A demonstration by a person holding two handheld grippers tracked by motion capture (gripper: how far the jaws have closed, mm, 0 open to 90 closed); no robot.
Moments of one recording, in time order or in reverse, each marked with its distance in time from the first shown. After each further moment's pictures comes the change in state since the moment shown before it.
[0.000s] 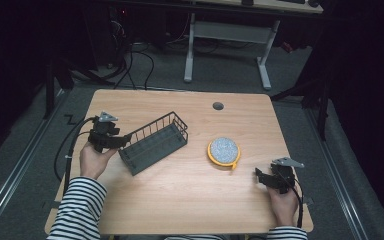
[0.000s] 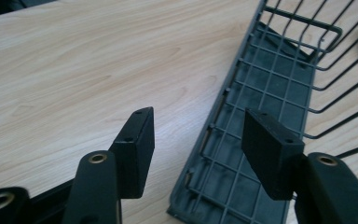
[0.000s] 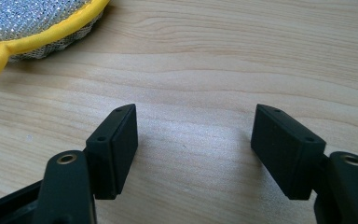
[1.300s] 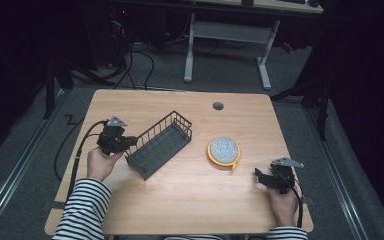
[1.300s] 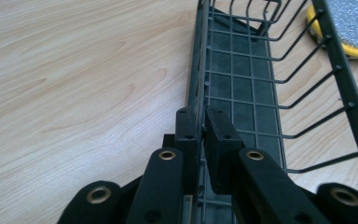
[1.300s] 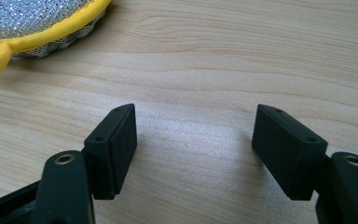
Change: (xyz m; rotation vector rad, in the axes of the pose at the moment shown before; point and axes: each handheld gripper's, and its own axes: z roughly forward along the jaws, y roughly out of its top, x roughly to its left) left arm -0.016 -0.004 0.011 0.014 -0.152 0.061; right arm 0.001 0.000 0.000 0.002 0.003 -0.007
